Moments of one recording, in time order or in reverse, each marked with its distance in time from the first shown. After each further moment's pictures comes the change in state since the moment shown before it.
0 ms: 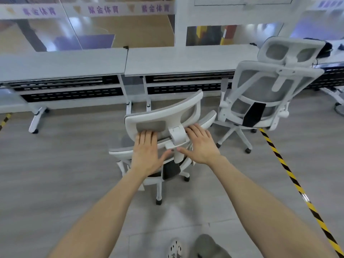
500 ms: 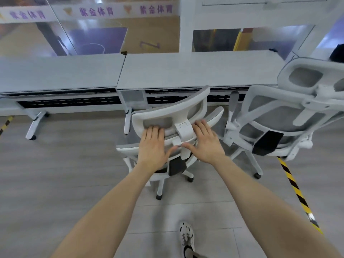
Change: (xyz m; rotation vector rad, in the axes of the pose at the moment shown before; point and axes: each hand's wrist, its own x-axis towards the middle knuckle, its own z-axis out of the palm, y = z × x) left_hand 0.278 0.053 0.035 0.097 -0.064 -0.045; right_hand 0.235 0.160 -0.029 0.013 -0.041 0.046
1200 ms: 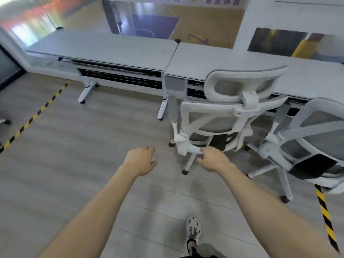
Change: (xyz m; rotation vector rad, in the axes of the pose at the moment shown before) left_hand -0.157 -0.125 -0.002 -0.134 -0.534 -0.306; right_hand -0.020 -0.103 0.062 -0.104 -0.534 -0.080
